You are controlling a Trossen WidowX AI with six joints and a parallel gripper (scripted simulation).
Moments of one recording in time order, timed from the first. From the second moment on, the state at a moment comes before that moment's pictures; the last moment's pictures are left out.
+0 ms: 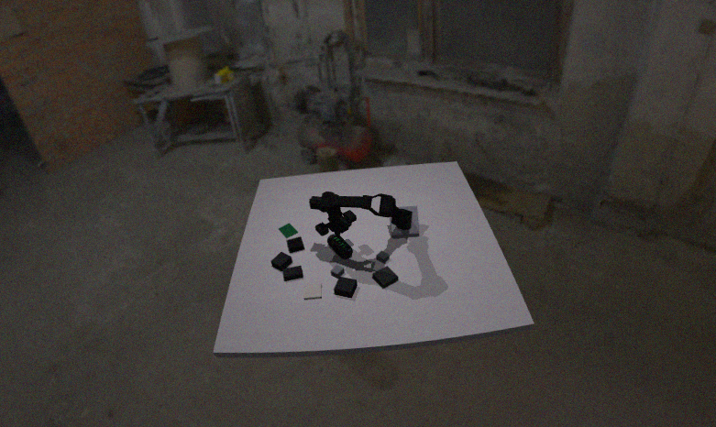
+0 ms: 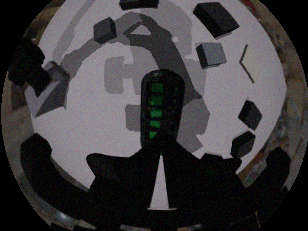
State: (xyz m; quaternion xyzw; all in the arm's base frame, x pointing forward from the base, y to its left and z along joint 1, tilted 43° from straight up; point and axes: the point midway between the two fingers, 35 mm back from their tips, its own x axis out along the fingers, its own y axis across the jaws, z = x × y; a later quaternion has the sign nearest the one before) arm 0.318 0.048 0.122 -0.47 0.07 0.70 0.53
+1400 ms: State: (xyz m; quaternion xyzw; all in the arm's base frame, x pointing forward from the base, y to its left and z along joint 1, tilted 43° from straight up) arm 0.358 0.096 0.117 -0.46 0.12 0.76 0.46
